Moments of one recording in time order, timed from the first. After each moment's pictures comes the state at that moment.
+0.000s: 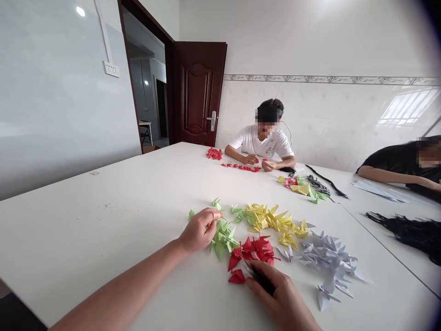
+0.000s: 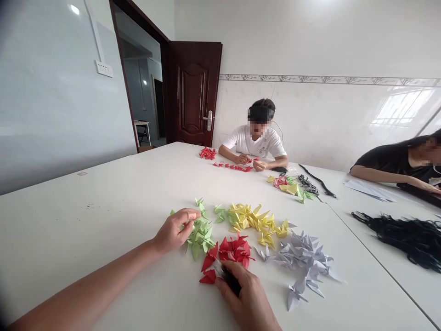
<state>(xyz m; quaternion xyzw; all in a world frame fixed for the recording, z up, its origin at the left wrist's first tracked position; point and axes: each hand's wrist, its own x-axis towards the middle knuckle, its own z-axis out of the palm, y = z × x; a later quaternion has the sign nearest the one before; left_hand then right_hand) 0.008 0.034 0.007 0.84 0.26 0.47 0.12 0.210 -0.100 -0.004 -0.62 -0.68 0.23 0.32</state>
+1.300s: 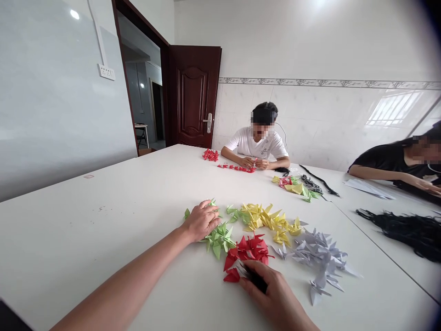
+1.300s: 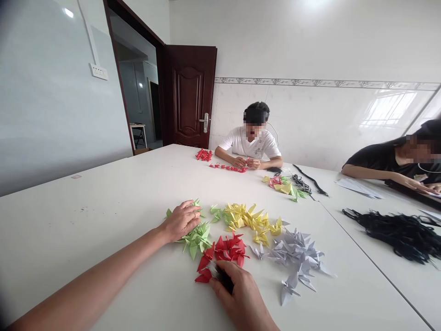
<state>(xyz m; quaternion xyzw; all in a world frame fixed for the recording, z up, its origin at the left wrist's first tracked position) 0.014 0.069 0.004 0.91 0.31 0.26 -0.02 0.208 -0.098 0.002 -0.61 -0.69 0.26 0.28</state>
